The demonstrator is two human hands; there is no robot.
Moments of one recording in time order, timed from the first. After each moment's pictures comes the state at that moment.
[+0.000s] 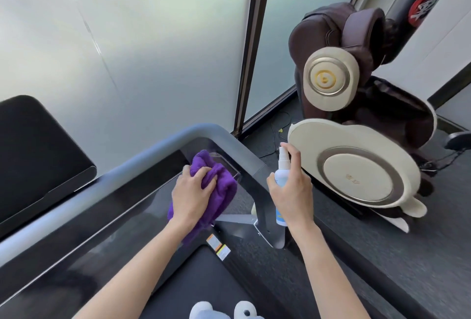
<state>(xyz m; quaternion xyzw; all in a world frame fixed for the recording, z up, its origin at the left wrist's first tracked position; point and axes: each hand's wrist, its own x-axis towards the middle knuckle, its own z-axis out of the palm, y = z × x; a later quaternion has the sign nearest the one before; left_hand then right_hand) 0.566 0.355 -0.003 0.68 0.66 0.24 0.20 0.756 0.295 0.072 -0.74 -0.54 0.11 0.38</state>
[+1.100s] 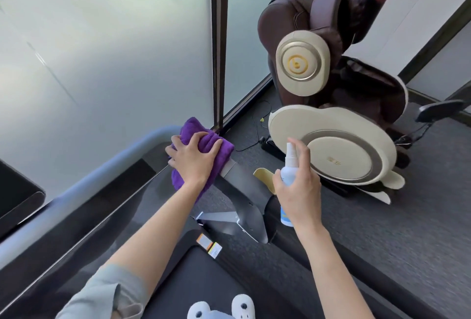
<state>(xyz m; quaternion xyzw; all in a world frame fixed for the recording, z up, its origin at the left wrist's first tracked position) 0.667 0.427 0.011 0.61 0.70 0.29 0.23 0.811 0.278 0.077 -0.77 -0.48 0.09 0.42</state>
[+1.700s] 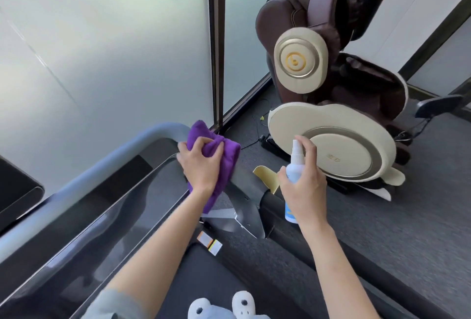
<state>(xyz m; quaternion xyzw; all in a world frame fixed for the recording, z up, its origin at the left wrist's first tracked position) 0.683 0.392 0.015 0.55 0.66 0.41 0.31 0.825 0.264 0.077 -0.77 -0.46 0.08 0.43</state>
